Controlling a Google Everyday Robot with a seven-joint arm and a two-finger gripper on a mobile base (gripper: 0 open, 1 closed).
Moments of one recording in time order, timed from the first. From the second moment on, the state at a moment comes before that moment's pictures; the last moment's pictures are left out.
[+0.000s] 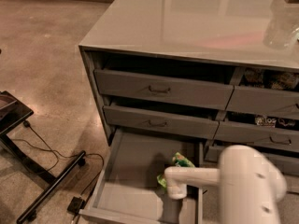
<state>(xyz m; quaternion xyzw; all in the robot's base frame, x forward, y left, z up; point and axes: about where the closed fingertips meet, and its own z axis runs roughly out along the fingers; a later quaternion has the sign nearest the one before) 0.601 -0.161 0.158 0.28 0.92 -0.03 0.27</state>
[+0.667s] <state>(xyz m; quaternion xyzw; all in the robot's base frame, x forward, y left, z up) 0.532 -0.138 0.261 0.18 0.92 0.14 0.32</state>
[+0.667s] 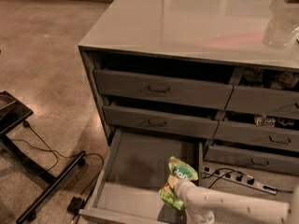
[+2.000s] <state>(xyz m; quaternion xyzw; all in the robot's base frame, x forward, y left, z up) 0.508 -0.139 0.335 0.12 0.89 0.26 0.36</state>
